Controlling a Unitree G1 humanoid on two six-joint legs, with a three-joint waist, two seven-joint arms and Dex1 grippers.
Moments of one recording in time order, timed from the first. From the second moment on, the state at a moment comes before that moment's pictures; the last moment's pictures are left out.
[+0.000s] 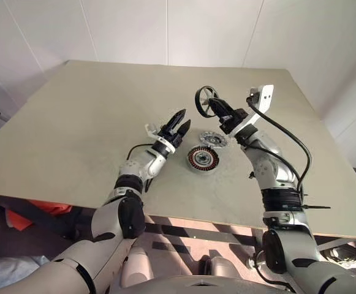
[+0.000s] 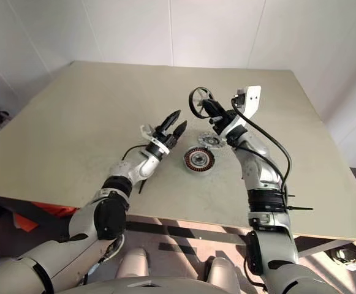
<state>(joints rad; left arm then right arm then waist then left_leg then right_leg) -0.82 -0.11 0.59 0.97 -0.98 0.80 -0.62 -0.53 -0.31 -0.10 0.11 0.46 0.36 0.57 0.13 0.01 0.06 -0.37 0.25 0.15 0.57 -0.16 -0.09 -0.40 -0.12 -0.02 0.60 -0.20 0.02</state>
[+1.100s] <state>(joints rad) -0.58 0.12 0.23 0.47 -0.66 0.71 -0.70 -0.34 -0.52 0.13 -0.18 0.31 0.70 0.65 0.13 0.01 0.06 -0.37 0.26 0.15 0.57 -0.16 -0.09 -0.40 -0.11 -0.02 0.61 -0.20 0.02</state>
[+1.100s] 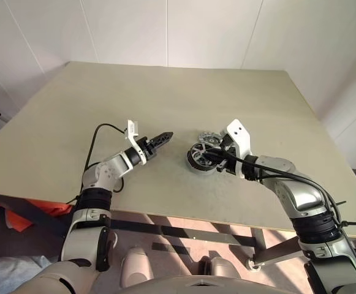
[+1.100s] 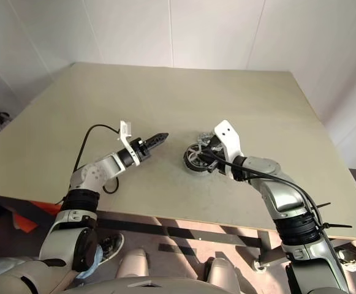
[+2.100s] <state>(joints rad) -0.54 0.10 0.18 0.46 -0.61 0.68 -0.69 -0.36 -0.48 0.10 -0.17 0.29 0.67 0.63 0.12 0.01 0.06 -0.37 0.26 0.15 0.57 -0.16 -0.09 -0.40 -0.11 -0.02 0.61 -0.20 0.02</state>
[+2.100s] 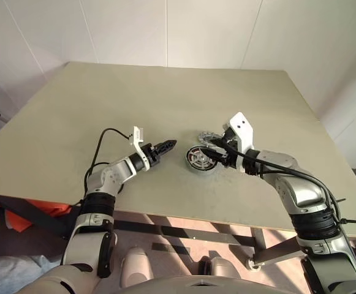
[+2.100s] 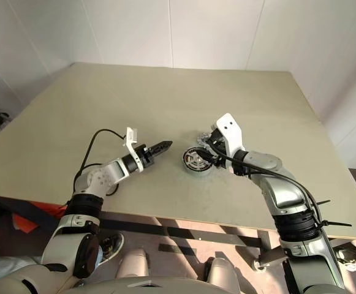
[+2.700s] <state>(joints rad) -0.54 0.10 0.17 0.46 -0.57 0.65 -0.69 -0.39 -0.53 0.14 -0.12 0.25 0.59 0.74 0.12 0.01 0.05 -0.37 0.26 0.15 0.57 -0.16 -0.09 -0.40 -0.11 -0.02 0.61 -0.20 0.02</state>
